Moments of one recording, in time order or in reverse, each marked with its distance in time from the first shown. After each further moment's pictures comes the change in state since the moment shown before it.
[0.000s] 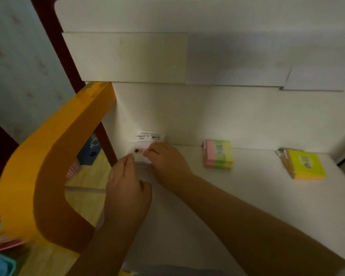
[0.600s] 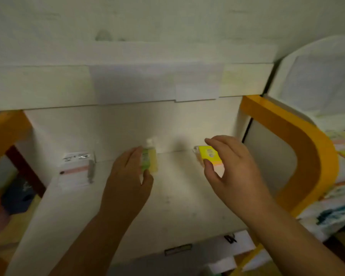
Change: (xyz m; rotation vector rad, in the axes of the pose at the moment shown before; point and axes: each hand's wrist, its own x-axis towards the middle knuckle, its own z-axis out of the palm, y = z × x) left_hand -0.045 0.162 0.001 -0.297 -0.032 0.491; right_hand -0.241 0.036 -0.249 -0.206 0.478 0.460
